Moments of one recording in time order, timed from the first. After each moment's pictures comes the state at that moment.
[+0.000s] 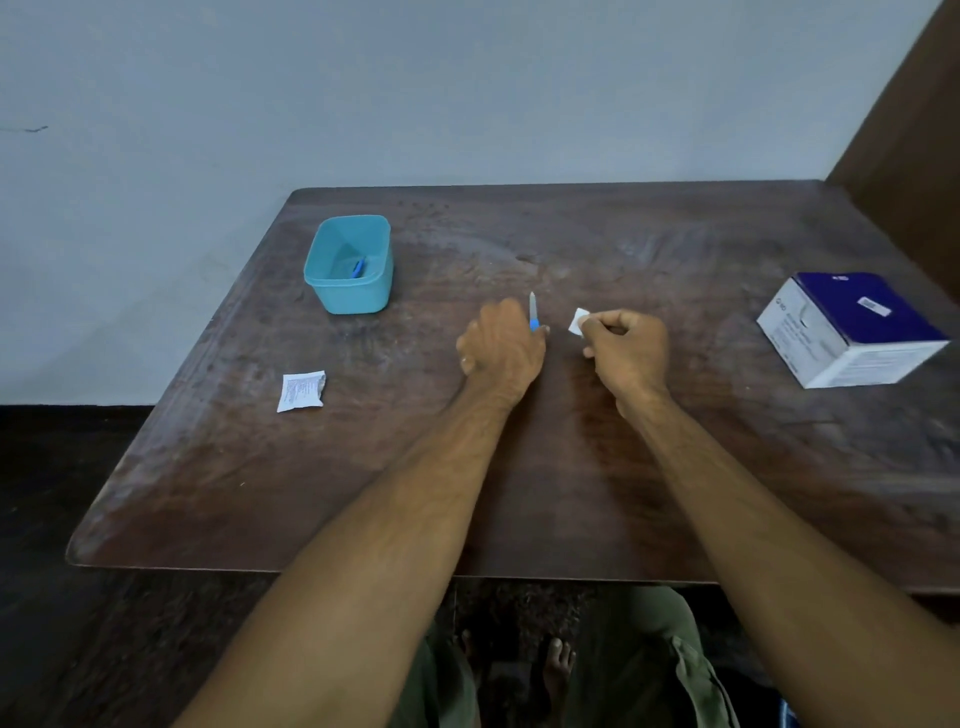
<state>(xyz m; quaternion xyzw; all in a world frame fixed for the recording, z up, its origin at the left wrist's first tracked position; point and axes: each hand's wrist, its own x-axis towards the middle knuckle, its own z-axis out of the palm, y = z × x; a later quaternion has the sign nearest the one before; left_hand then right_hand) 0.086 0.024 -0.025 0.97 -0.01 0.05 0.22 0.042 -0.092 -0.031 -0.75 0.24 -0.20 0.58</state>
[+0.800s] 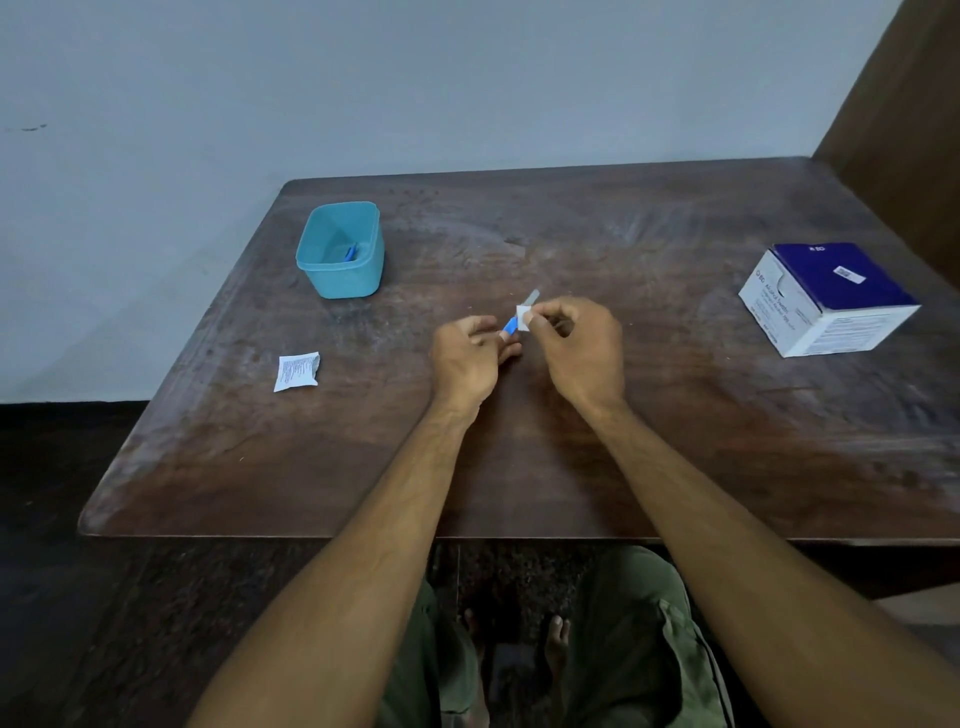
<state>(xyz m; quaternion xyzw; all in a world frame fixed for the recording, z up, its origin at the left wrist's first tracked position) 0.045 0.049 -0.041 0.66 0.09 -0.06 0.75 0.011 -0.063 -0.030 -0.84 0.07 -0.25 0.48</state>
